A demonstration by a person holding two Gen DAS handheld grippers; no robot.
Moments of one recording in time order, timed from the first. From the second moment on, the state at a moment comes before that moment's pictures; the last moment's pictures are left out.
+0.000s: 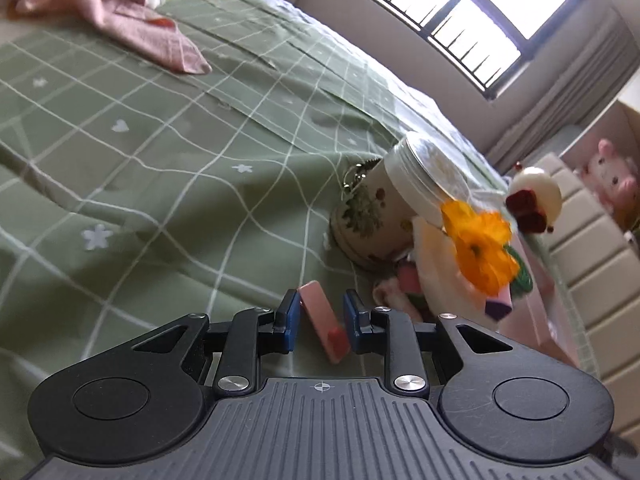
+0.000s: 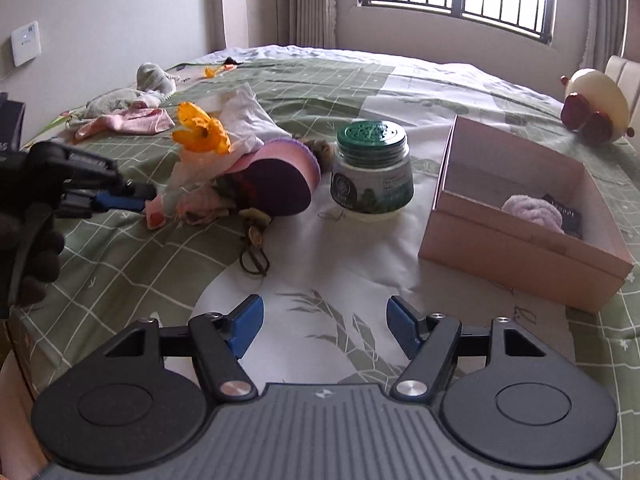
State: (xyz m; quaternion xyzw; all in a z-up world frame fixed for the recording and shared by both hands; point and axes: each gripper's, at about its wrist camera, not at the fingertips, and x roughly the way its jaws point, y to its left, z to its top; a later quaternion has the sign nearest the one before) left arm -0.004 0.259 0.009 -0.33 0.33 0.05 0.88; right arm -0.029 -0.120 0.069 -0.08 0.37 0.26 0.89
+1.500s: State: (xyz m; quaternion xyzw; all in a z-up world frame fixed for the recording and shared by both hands) left arm -0.048 0.189 0.022 -0.12 0.33 0.00 0.94; right arm 0.047 -0.034 0.046 -0.07 0.41 0.32 0.85
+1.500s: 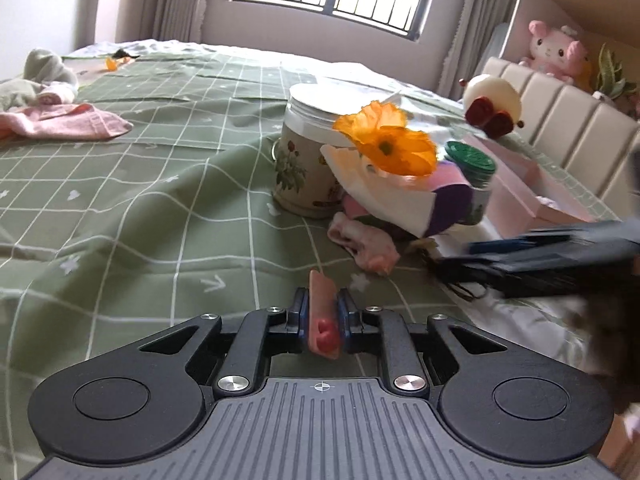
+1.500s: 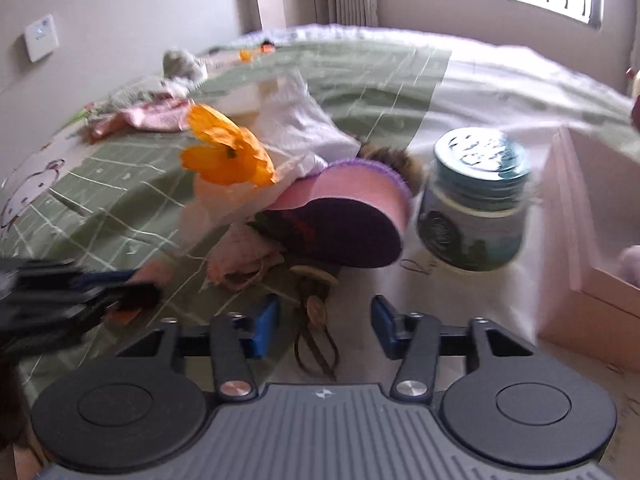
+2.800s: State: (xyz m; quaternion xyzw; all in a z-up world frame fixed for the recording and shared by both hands) left arm 0.148 -0.027 0.125 -0.13 0.29 -0.24 0.92; right arm 0.083 -0.284 0.154 0.03 0.28 0.17 0.94
